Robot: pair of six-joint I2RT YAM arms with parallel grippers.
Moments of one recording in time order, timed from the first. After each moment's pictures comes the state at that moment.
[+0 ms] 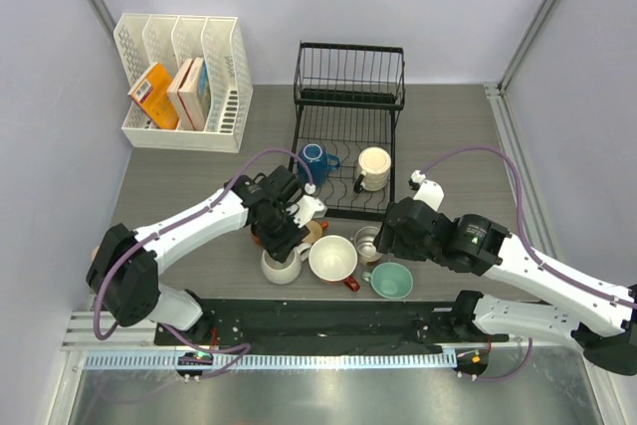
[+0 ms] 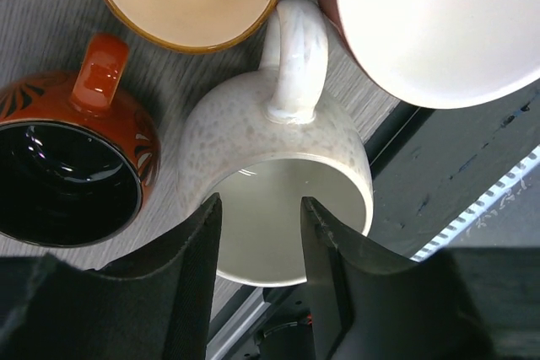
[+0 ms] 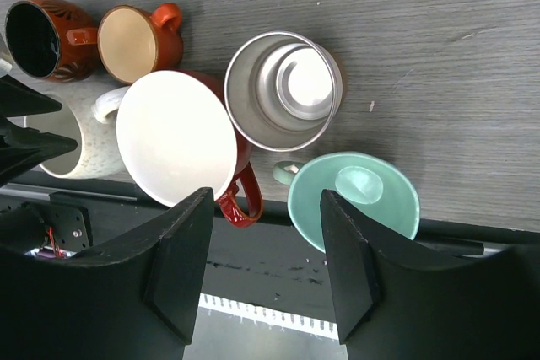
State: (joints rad) left arm -0.75 1.43 1.03 -0.92 0.23 0.21; right arm 1.02 0.92 0.94 -0.98 0.35 1.07
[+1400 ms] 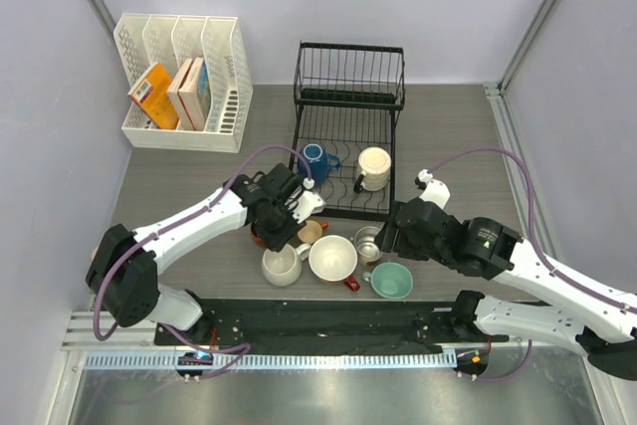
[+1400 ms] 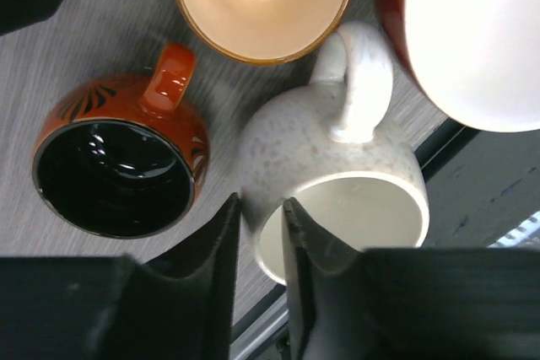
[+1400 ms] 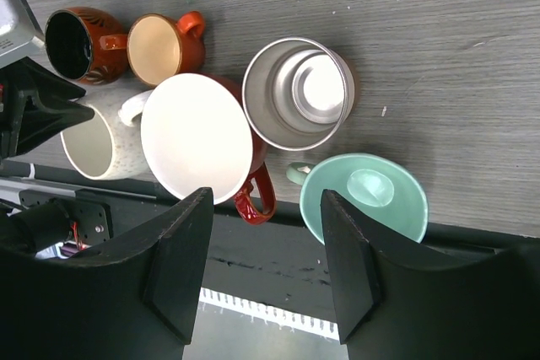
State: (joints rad) left arm -0.75 1.43 1.03 -0.90 0.14 0.22; right arm 1.02 0.87 0.94 -0.97 0.35 1.07
